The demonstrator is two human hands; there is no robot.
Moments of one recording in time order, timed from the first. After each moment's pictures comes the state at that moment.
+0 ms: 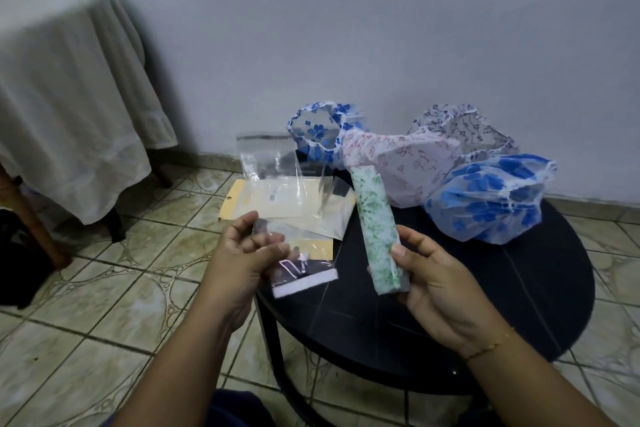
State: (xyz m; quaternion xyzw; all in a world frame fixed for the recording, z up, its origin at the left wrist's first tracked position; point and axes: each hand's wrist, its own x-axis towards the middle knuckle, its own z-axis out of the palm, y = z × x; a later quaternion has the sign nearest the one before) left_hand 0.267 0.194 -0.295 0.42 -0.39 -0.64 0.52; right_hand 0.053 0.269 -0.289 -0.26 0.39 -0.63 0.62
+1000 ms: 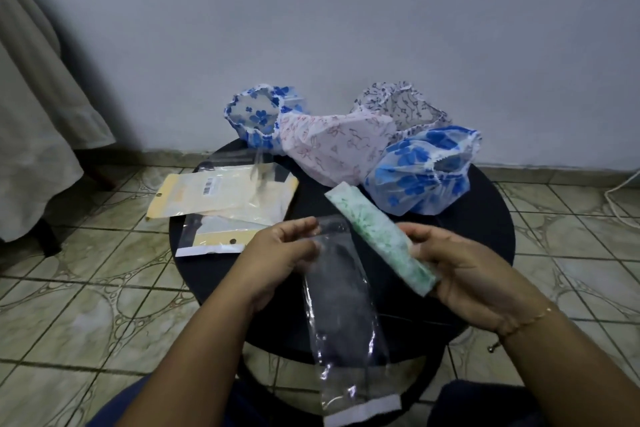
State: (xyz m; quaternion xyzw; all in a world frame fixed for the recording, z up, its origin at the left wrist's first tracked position) left_hand 0.165 0.207 -0.303 0.42 -0.51 -0.67 0.33; right_hand -0.031 0.316 -0.278 -0.25 0.51 -0.57 0.60
